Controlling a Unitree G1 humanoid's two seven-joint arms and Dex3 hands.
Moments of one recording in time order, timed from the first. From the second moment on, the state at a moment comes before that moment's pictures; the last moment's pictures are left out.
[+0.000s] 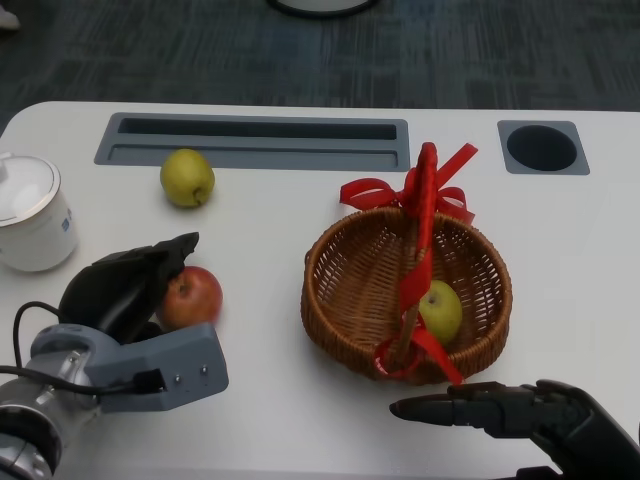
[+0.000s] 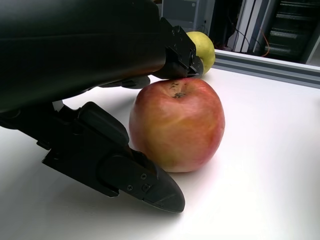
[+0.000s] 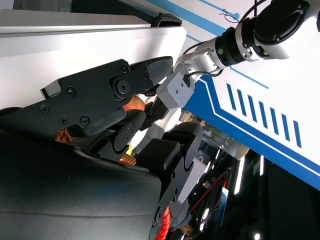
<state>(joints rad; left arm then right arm) -0.70 0.28 -0.44 1.31 0.64 -0.45 0.43 0.07 -0.19 0.20 0.29 0.20 -1.02 0.57</state>
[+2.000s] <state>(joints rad) -0.35 0.19 -0.05 0.64 0.06 -0.80 -0.11 0.06 -0.19 0.20 0.33 0.20 -1.04 0.55</state>
